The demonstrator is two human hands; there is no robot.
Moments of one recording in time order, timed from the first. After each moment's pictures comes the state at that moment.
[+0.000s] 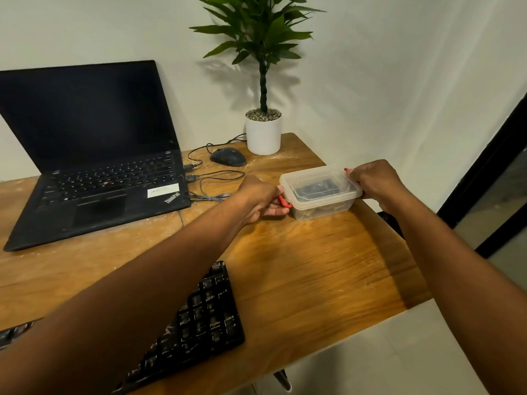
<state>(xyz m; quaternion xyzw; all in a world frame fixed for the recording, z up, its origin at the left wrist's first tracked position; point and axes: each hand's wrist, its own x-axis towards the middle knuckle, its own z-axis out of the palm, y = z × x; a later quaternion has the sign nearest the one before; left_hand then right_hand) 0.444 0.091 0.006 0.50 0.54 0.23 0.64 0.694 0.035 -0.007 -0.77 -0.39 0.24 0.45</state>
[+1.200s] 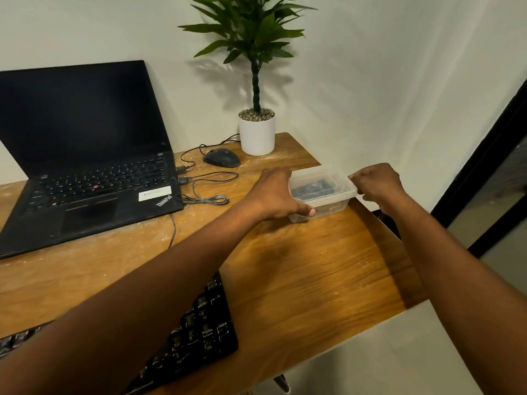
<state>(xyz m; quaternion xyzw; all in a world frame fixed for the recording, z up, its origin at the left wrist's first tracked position) 0.466 0.085 0.003 0.87 0.42 0.16 0.21 0.711 0.032 -0.018 -0.81 -0.36 0.19 0.42</state>
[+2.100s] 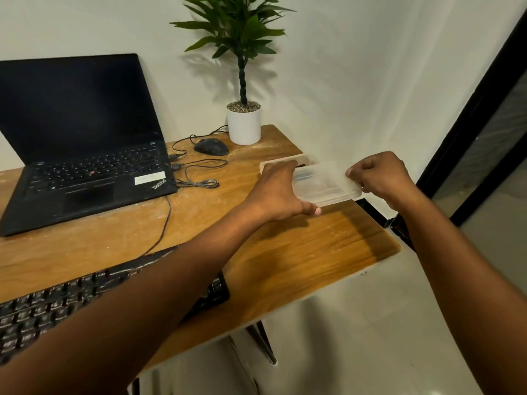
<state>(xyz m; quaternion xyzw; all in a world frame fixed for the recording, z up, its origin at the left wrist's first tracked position) 0.460 -0.004 0.021 0.87 0.39 0.19 0.23 0.694 -0.065 0.020 -0.78 -0.42 0.15 0.43</state>
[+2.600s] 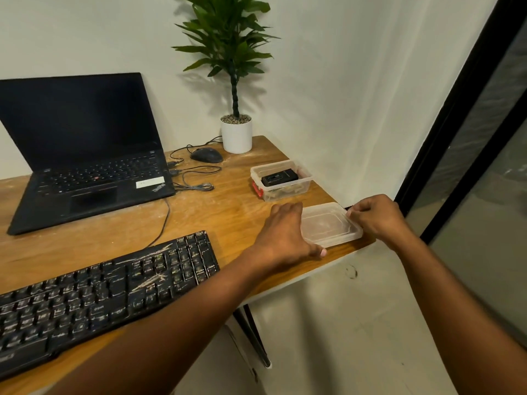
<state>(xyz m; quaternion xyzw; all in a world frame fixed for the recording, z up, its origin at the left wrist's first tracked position) 0.457 -0.092 -0.009 0.88 0.39 0.12 0.24 0.689 -0.146 -0.021 -0.84 -0.39 0.14 0.35</state>
